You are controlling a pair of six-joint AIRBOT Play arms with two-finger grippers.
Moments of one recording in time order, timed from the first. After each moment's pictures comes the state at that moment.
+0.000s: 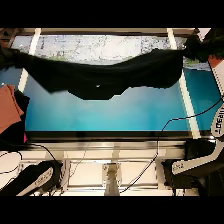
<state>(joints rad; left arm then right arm) -0.10 -1.03 1.41 1.92 -1.10 -1.62 -0.27 -1.68 1.99 -1.18 1.40 1.69</state>
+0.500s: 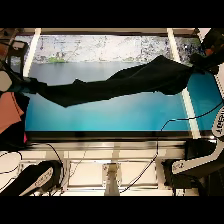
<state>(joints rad) -0.10 -0.98 1.20 1.77 -1.25 -1.51 -0.29 -1.68 1.99 -1.38 1.64 1.64</state>
